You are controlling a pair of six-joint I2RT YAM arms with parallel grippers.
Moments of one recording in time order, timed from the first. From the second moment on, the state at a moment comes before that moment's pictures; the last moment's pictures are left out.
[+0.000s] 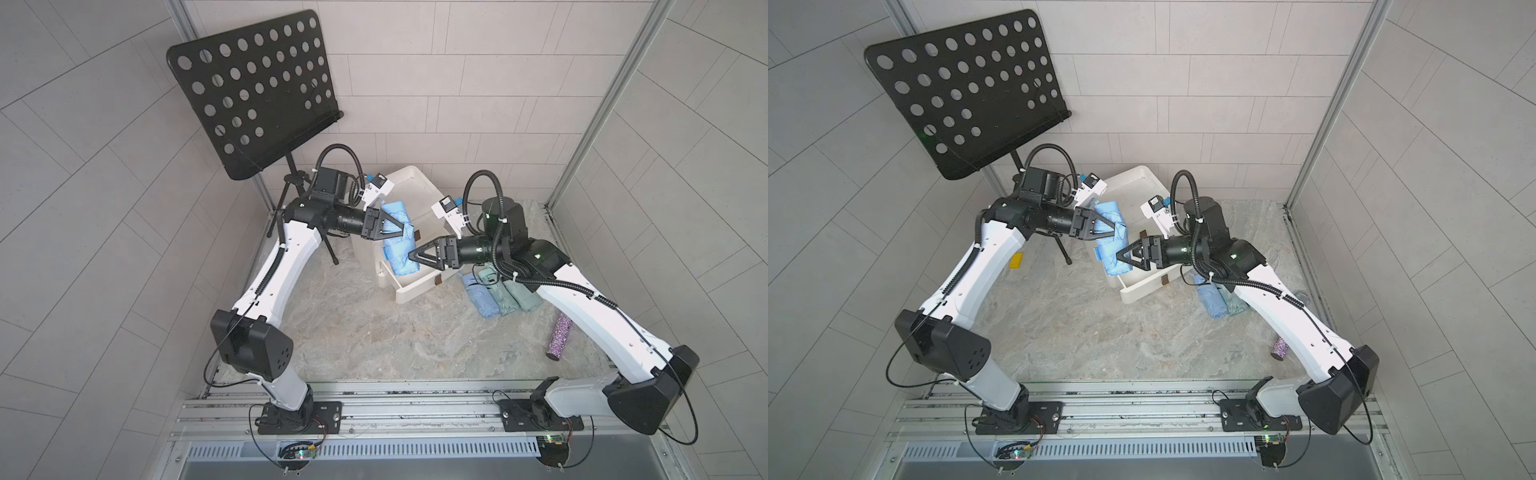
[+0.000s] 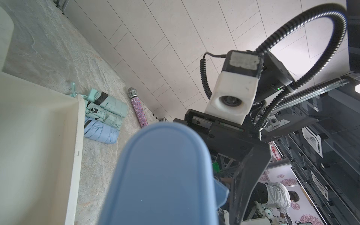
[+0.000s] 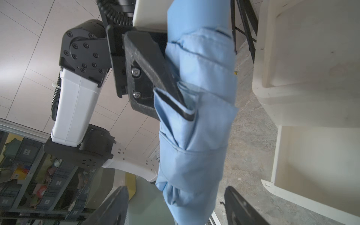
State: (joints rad) left arm -0.28 1.65 1.79 -0.92 1.32 -0.15; right arm 0.56 1.35 1.45 -0.47 -0.78 0.57
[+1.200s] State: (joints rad) left arm -0.20 1.59 1.77 -0.85 1.30 -0.23; right arm 0.54 1.39 1.29 -0.19 -0.77 0.73
